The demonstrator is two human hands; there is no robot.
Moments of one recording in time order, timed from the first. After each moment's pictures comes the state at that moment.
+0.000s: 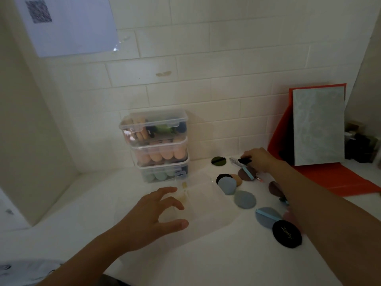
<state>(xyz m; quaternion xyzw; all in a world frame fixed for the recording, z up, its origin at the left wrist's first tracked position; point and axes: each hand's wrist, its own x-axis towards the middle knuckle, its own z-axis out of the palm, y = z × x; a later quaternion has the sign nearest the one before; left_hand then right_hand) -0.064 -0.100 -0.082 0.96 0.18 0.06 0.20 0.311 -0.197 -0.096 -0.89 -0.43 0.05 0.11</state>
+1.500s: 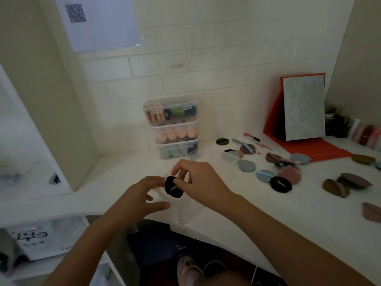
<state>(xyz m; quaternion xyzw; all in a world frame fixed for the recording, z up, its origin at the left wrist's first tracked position) -0.168 -0.111 -0.087 0.93 0.21 0.16 0.26 -0.021 -0.234 -0.073 -0.71 -0.59 0.02 0.39</state>
